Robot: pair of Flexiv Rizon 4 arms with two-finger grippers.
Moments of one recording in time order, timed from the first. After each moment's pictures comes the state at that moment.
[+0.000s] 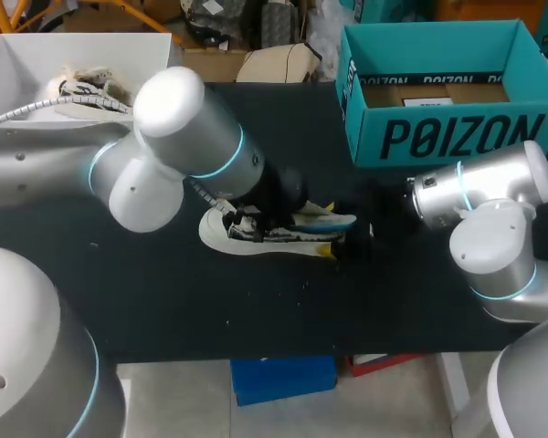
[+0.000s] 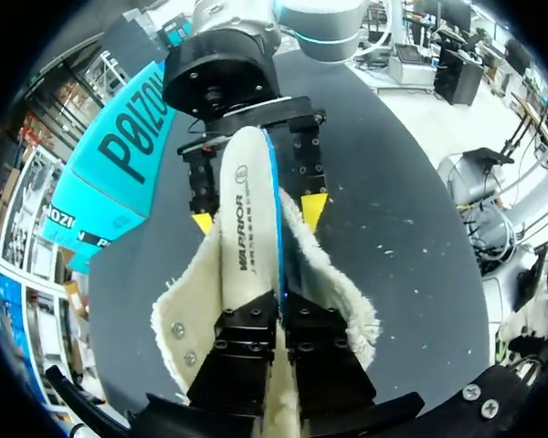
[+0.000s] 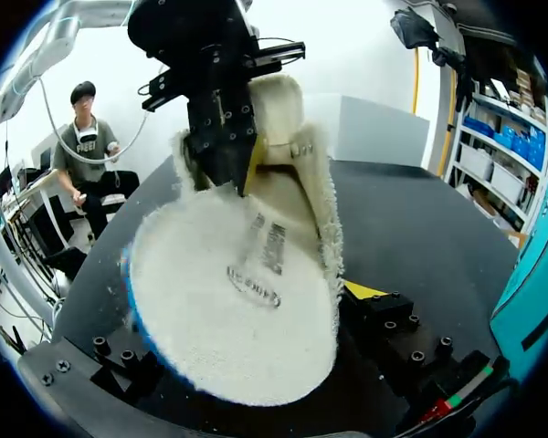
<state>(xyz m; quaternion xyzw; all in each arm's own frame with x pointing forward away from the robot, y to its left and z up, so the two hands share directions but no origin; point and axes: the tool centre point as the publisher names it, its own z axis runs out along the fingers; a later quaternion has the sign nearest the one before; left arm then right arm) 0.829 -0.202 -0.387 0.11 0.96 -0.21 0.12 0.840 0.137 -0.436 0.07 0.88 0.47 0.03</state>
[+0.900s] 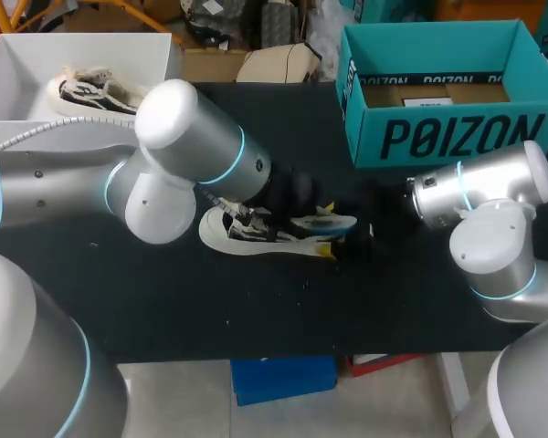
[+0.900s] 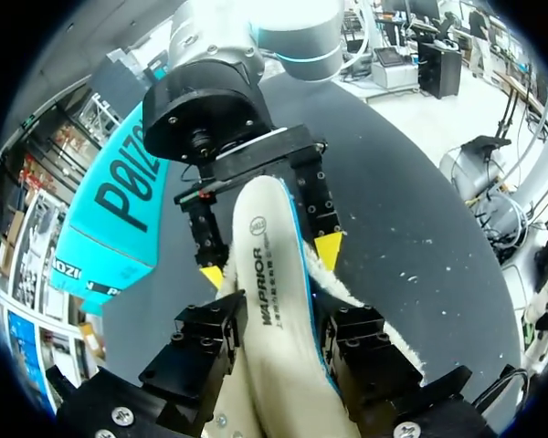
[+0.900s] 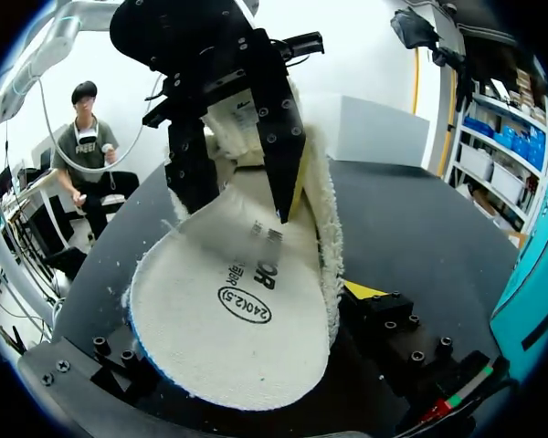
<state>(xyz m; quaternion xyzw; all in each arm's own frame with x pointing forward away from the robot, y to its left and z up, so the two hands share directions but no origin) 0.836 -0.241 -0.386 0.18 0.94 -0.26 0.14 0.840 0.137 -0.436 0.07 0.88 0.47 0.03</state>
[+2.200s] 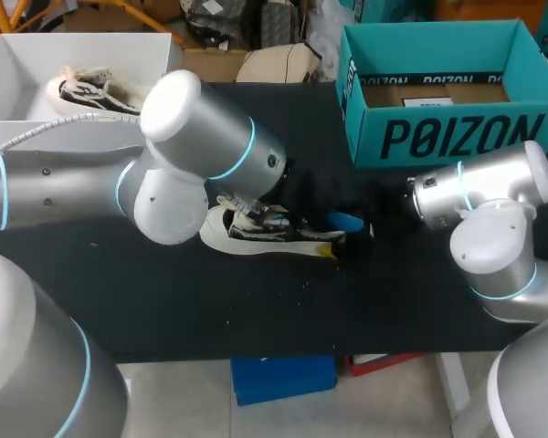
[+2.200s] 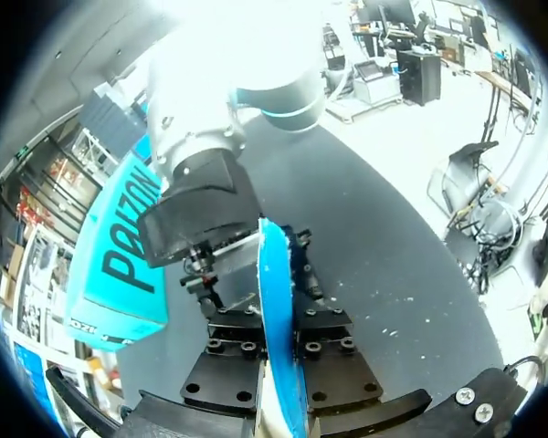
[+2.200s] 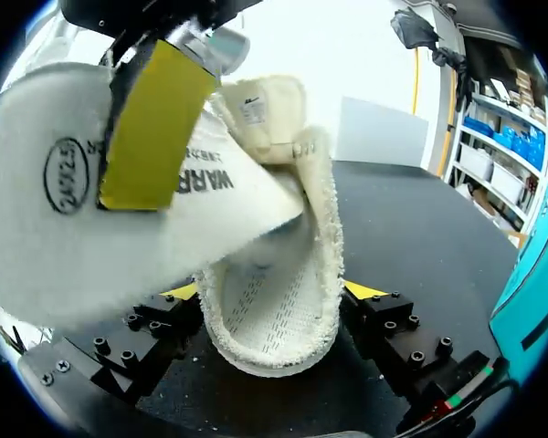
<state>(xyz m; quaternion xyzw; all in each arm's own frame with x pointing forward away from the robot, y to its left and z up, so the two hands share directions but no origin) 0.800 -0.280 -0.340 0.22 0.91 -0.32 0.14 0.840 0.136 -0.436 0.07 0.88 0.47 0.03</state>
